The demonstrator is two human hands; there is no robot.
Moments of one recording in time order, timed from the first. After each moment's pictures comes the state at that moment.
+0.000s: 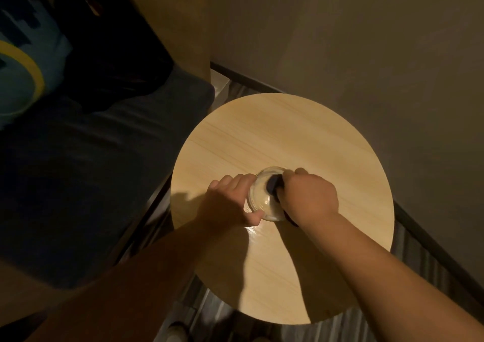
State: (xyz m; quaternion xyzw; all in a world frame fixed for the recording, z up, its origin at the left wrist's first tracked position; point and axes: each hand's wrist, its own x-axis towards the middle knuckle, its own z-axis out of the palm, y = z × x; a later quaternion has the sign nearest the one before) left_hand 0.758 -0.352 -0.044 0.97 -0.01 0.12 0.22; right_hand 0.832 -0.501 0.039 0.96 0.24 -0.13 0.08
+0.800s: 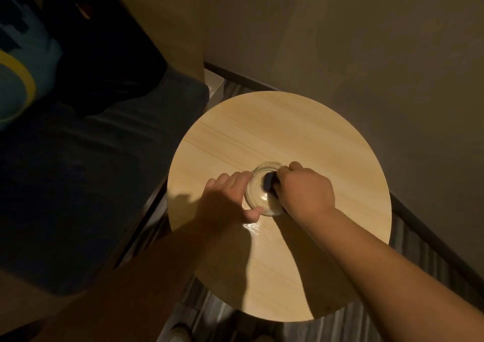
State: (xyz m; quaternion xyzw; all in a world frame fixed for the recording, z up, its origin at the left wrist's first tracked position) left_hand 0.761 -0.355 -0.040 0.97 0.00 0.12 0.21; right_hand 0.836 -0.504 0.035 0.96 0.26 -0.10 0.07
